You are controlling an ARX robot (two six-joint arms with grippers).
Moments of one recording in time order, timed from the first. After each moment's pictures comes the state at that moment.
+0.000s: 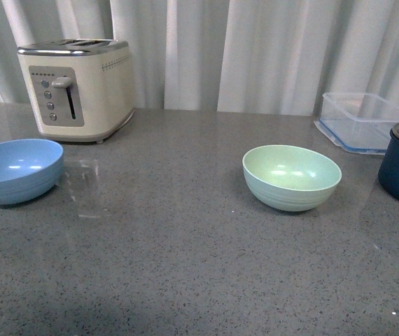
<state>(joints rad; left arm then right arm) 0.23 1.28 0.77 0.09 0.02 -0.30 0.00 0.00 0.01 0.00 0.00 0.00</state>
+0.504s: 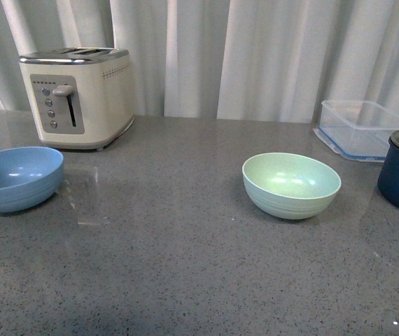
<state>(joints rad) 0.19 1.80 1.18 -0.12 -0.02 -0.45 0.00 0.00 0.01 0.00 0.00 0.00</state>
